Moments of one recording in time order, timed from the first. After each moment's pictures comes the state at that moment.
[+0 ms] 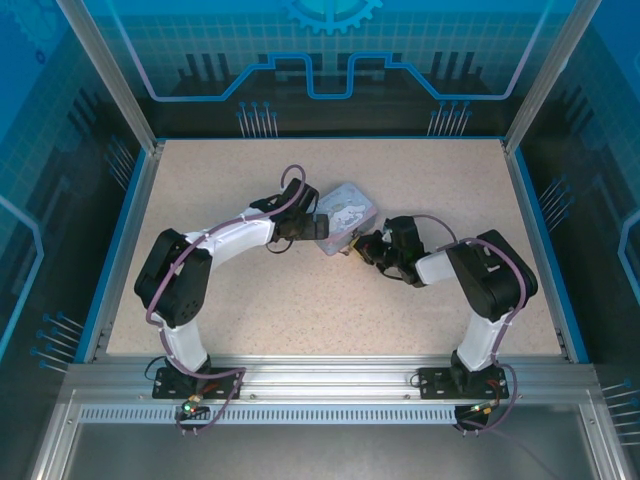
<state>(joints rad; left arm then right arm) -0.53 1.82 1.26 -0.49 -0.13 -0.56 0.39 1.81 0.63 0.57 -0.40 1.21</state>
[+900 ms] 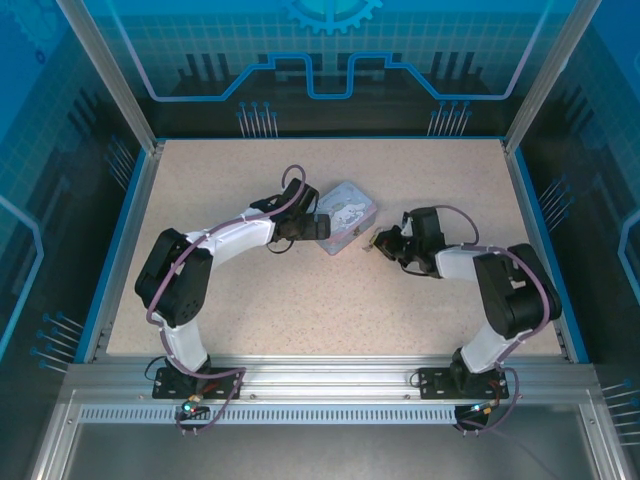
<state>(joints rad) -0.53 1.82 1.26 -0.48 -0.10 -0.56 0.26 1.63 0.66 0.23 -0.45 0.94</state>
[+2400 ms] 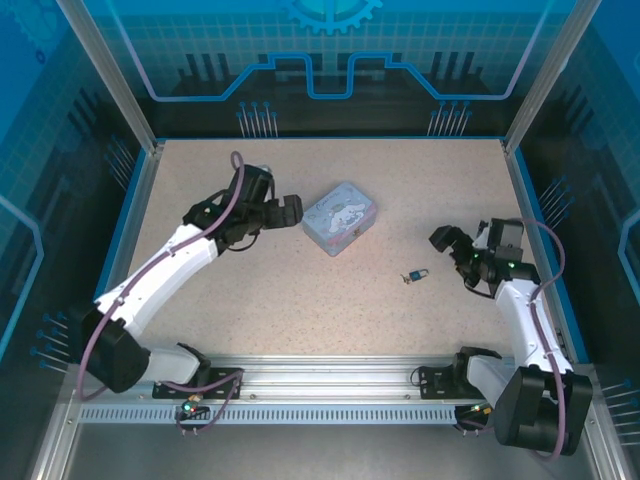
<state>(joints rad) -0.47 1.32 1.20 -0.66 -0.17 -0.55 -0.19 1.01 0.69 -0.56 -0.41 0.65</state>
